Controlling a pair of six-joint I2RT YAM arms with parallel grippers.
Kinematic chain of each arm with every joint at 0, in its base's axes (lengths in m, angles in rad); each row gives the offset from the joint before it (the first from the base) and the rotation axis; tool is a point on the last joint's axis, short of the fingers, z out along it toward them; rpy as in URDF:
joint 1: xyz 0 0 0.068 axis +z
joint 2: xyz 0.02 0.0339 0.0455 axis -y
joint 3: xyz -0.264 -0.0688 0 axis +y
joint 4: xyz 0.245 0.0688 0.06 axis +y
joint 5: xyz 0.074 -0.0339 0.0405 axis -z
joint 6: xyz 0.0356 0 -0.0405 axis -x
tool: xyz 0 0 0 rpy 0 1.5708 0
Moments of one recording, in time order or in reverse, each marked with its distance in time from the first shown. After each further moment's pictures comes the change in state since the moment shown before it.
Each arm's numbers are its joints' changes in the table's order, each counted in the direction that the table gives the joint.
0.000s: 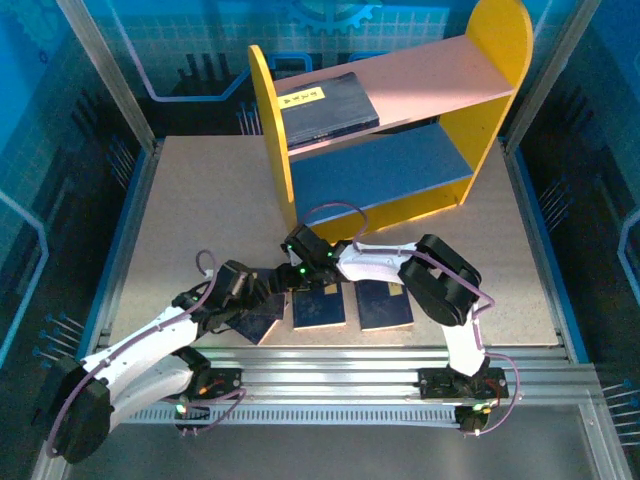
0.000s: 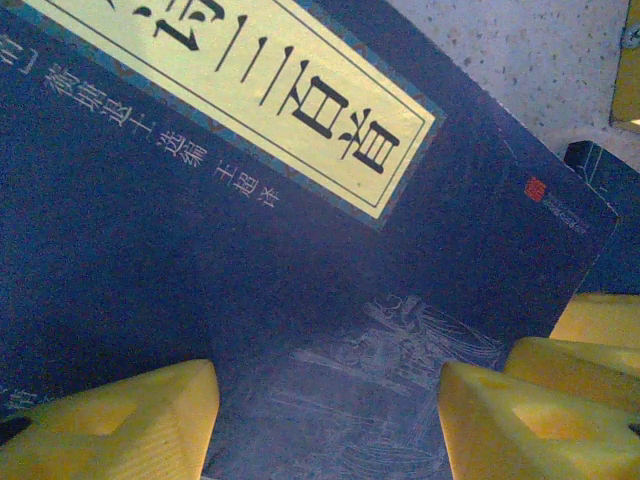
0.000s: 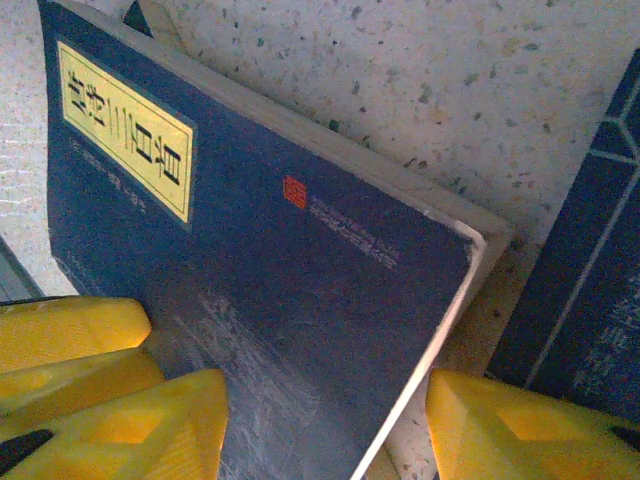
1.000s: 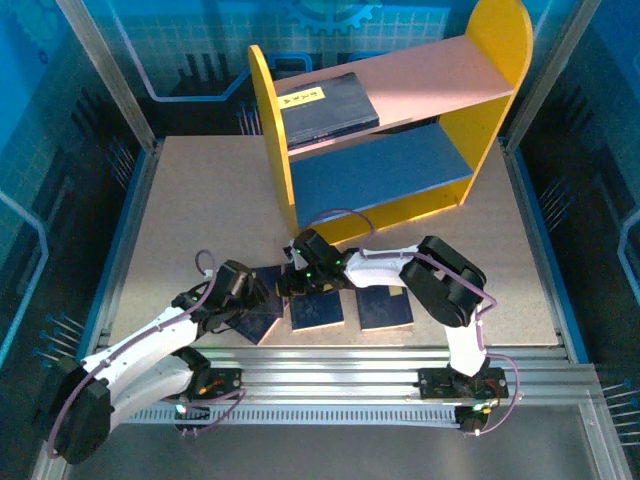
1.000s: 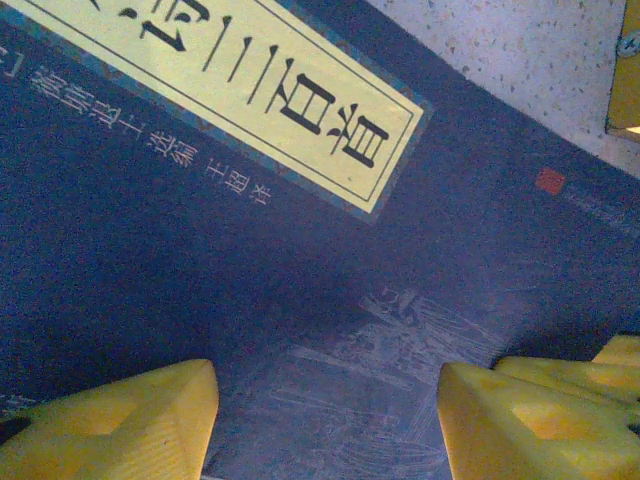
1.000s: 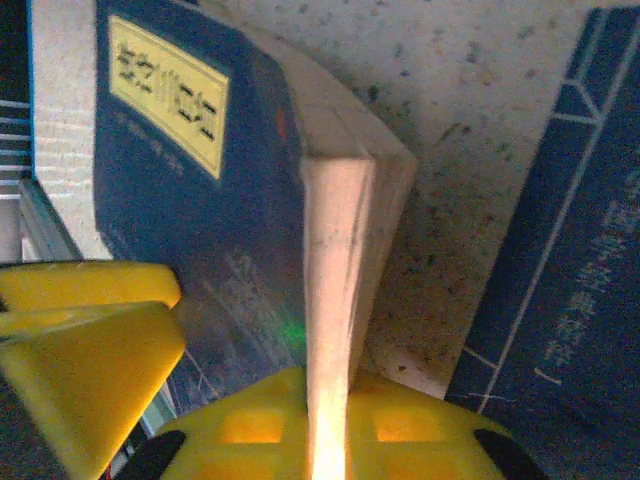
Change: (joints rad) left arm 0.006 0.002 0.004 -0.010 0.001 0.002; right arm -0.014 0.035 0.139 -0.219 -0.098 -0.018
